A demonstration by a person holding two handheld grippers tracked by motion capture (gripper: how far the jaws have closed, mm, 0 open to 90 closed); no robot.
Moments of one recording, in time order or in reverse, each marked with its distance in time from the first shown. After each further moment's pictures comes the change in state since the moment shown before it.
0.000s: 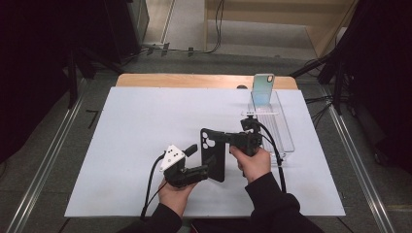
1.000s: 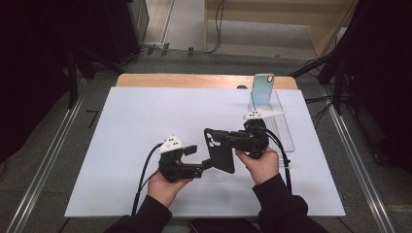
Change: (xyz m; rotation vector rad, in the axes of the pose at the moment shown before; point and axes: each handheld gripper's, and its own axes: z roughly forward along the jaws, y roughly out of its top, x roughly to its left) left arm 0.015 0.030 -0.005 0.245 -0.122 0.003; right arm 0.024 0.000 -0.021 -0.007 -0.077 -0.310
